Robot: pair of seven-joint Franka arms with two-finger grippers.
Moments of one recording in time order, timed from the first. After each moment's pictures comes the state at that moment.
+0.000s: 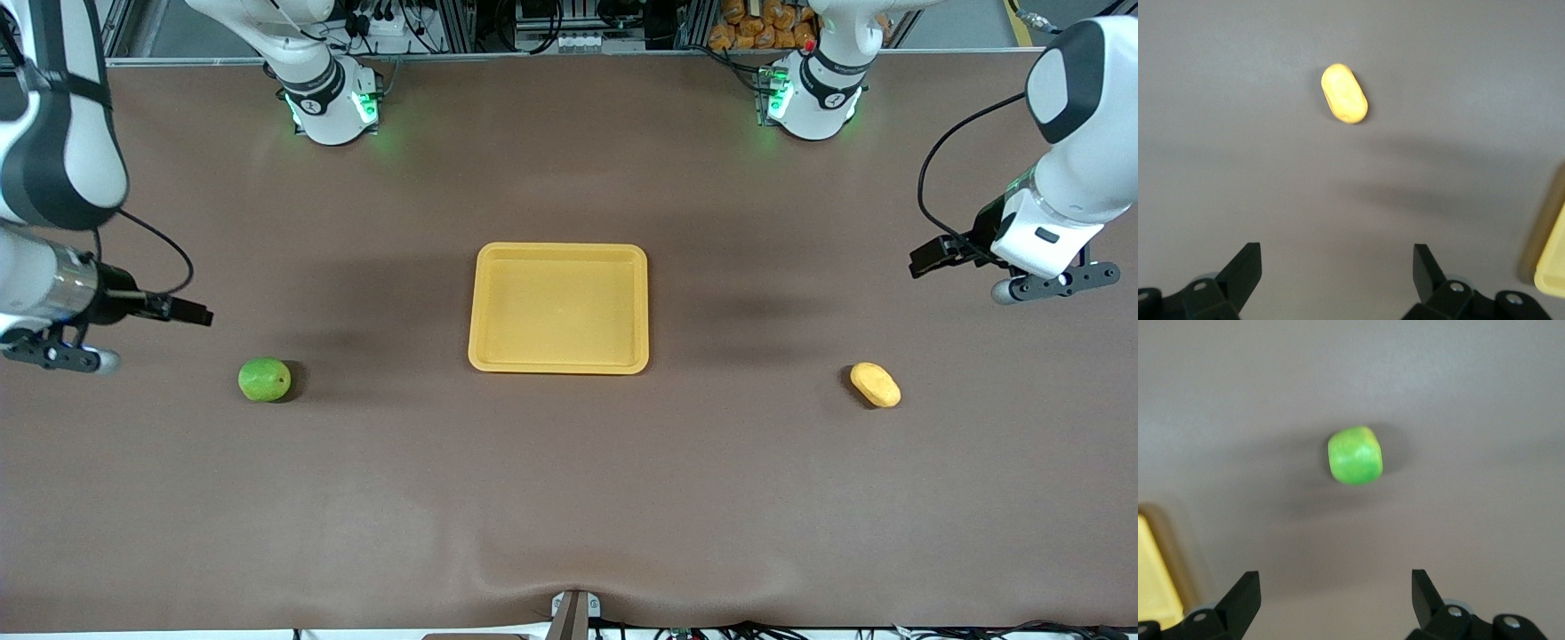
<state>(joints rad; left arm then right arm) 0.11 -0.07 -0.12 -2.03 0.03 1.96 -0.22 -0.12 0.24 0.04 -1.74 0.05 1.83 0.08</state>
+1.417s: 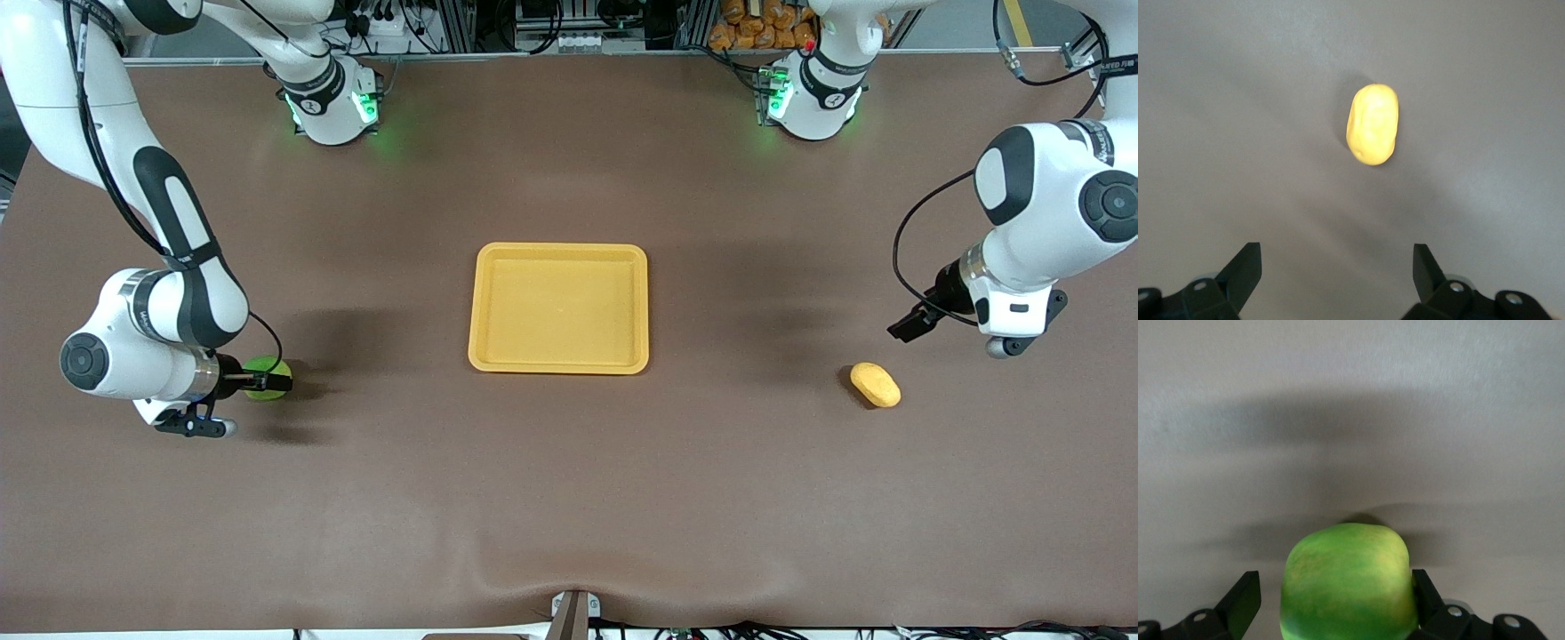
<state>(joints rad) 0.13 0.12 -0.13 -2.07 0.03 2.17 -0.75 -0.12 0.61 0.04 -1.77 0.09 2.18 -0.03</state>
